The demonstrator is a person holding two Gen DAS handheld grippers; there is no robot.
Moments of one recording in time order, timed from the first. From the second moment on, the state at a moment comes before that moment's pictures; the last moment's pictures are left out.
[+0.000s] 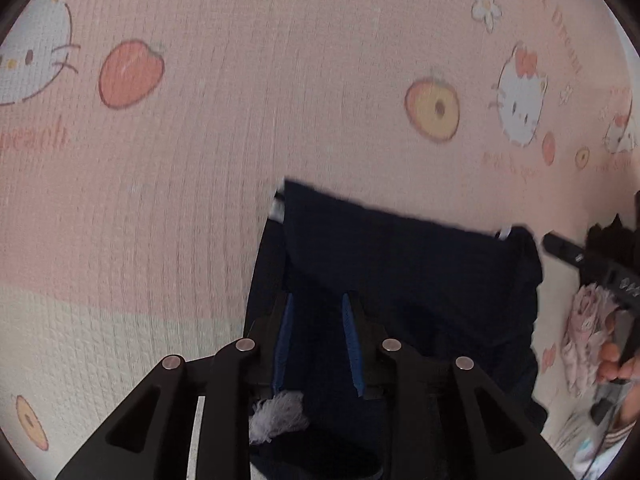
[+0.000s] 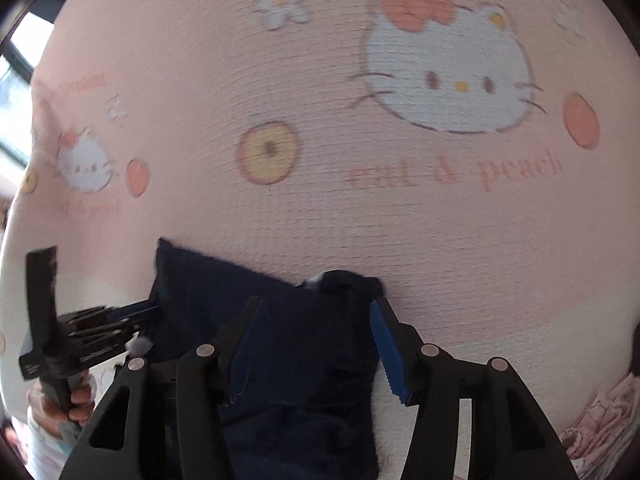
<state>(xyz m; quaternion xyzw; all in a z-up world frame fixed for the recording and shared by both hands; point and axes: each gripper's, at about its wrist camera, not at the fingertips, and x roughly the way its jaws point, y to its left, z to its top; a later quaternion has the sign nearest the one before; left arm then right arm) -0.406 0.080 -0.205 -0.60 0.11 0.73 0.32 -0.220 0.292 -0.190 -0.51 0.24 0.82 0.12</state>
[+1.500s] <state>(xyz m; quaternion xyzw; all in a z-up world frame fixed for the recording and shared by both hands) -0.366 -0.002 -0.206 -0.62 -0.03 0.70 0.35 -0.349 0.109 -0.270 -0.70 0.26 0.66 0.04</state>
